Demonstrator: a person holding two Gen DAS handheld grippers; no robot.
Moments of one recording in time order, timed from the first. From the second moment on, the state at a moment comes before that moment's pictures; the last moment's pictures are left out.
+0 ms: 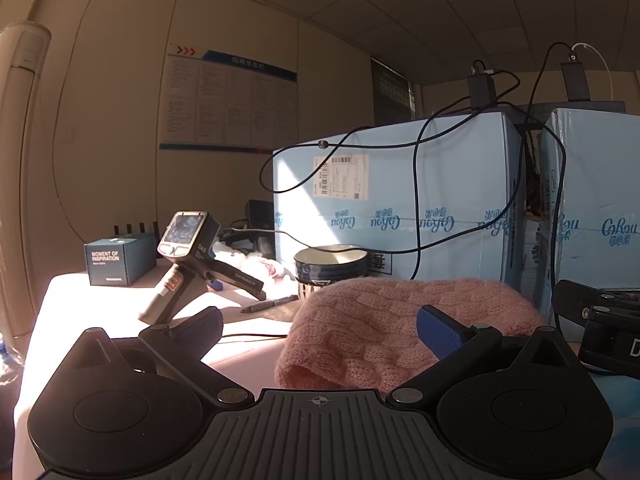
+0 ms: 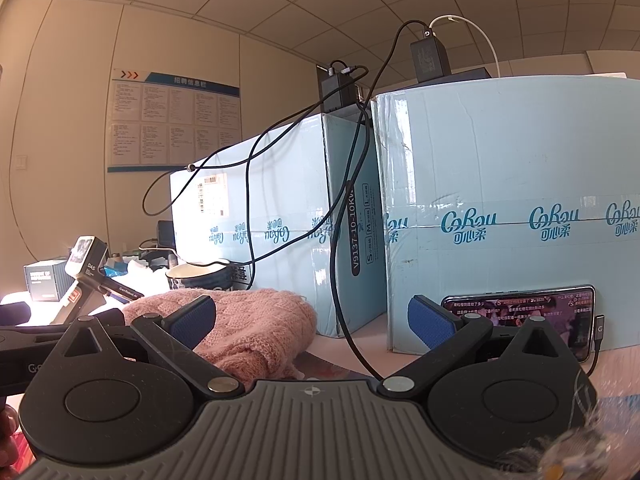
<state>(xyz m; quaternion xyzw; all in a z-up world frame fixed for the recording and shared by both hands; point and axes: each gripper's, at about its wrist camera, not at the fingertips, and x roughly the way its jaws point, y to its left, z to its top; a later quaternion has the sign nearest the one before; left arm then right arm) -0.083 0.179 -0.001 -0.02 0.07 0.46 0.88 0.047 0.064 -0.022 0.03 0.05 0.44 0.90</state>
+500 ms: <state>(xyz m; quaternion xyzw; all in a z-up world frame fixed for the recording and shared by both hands) -0.082 0.178 -0.001 -0.02 0.07 0.46 0.88 0.047 0.064 -0.022 0.03 0.05 0.44 0.90</state>
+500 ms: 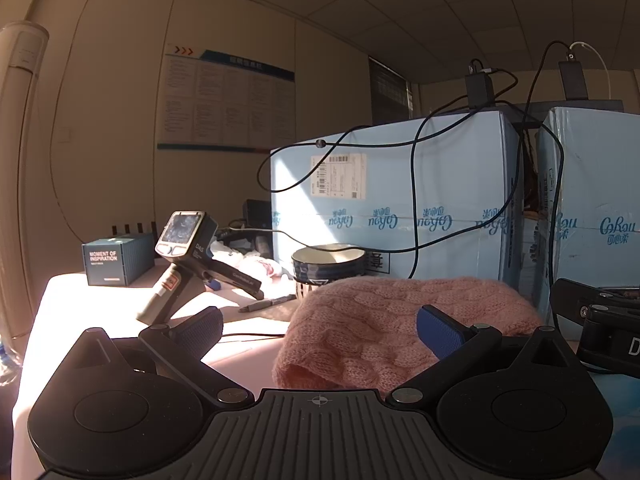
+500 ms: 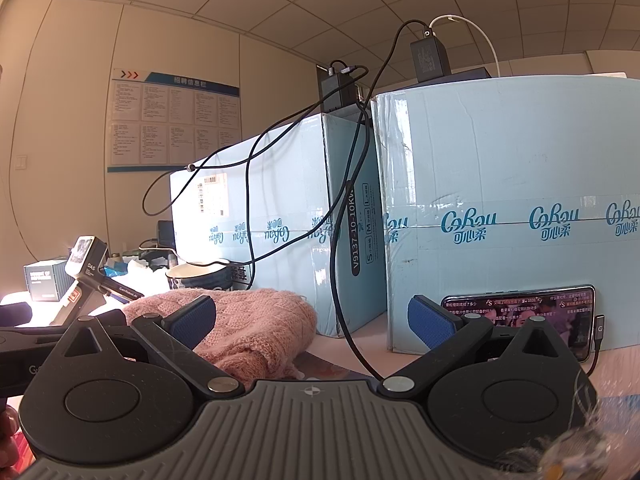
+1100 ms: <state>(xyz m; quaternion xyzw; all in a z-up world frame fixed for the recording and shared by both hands) -0.080 0.179 -0.001 -0.02 0.08 0.46 0.88 0.047 0.064 -0.021 0.03 0.05 0.44 0.90</state>
